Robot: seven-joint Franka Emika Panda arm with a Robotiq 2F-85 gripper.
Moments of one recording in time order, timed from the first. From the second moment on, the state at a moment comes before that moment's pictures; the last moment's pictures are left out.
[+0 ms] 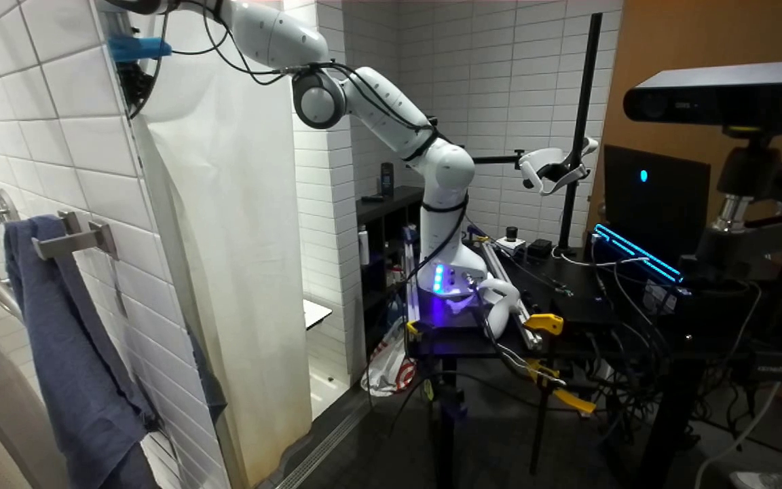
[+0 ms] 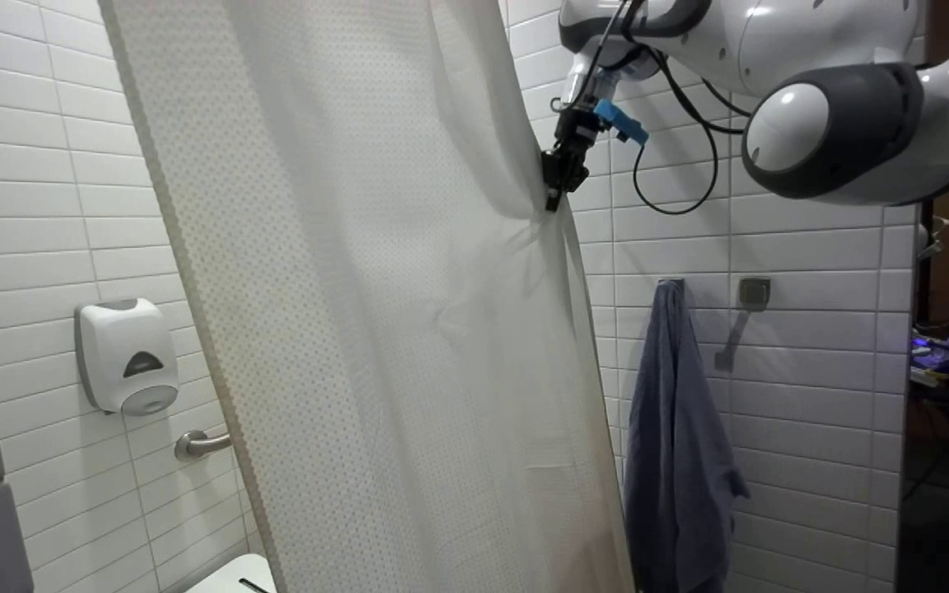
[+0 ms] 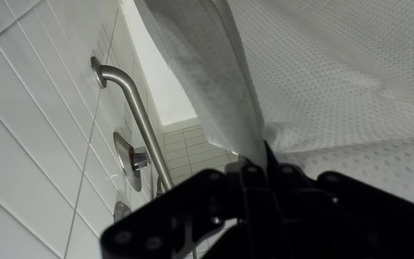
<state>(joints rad) -0.21 0.80 0.12 -0.37 0.22 1.37 -0.41</state>
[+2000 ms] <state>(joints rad) -0.25 0.81 0.12 -0.37 0.22 1.46 -0.32</state>
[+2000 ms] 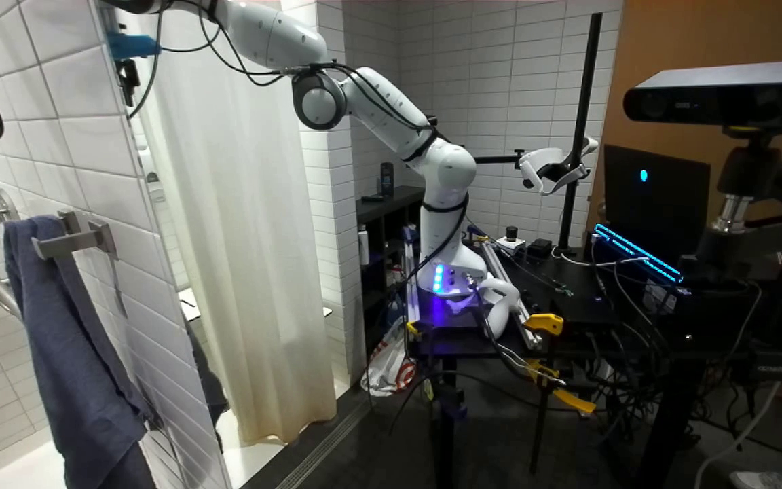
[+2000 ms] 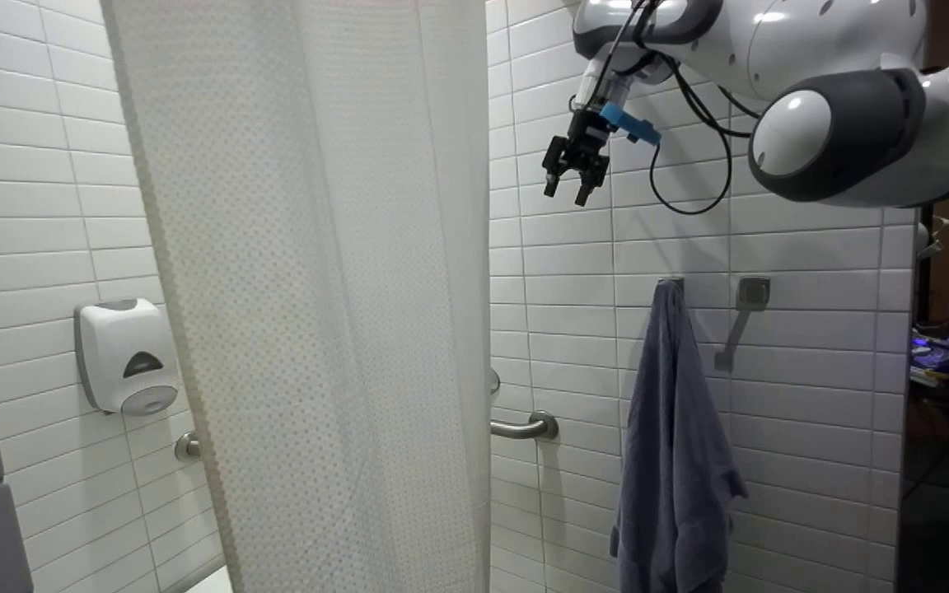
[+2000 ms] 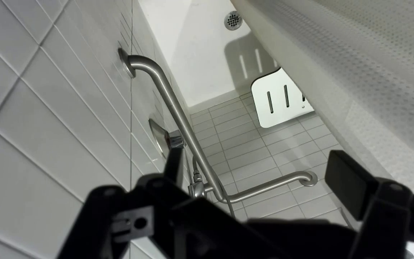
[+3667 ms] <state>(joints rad) -0.40 0.73 0.20 -0.36 0.41 0.93 -0.17</state>
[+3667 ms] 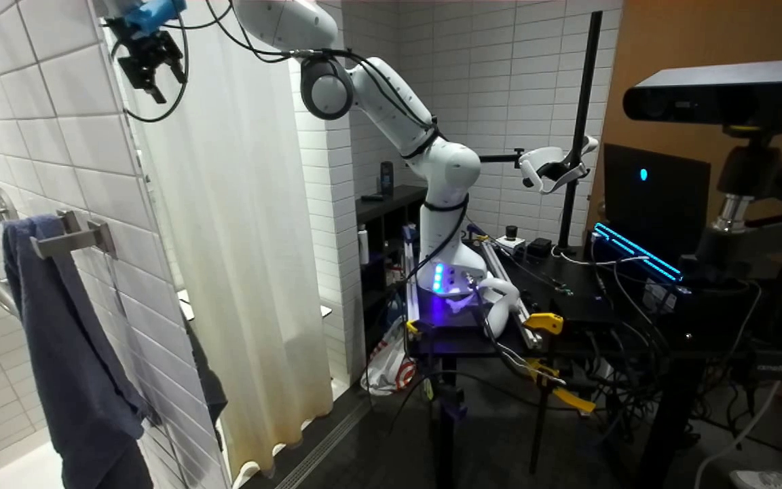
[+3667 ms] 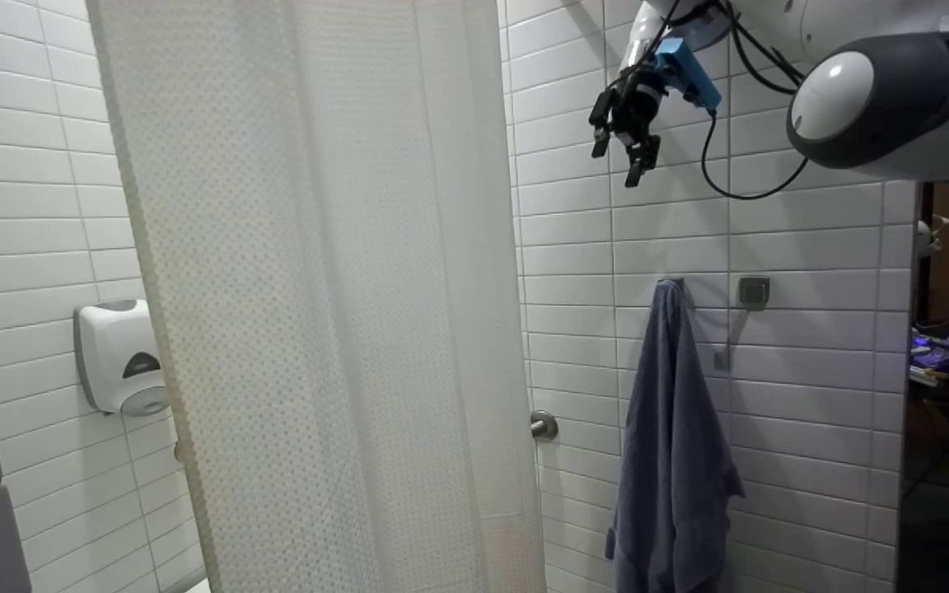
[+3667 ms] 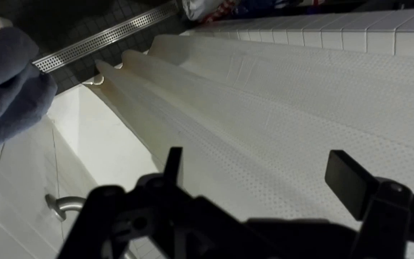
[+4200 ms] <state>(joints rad) -0.34 0.71 0.20 -0.36 0.42 0.79 -0.11</state>
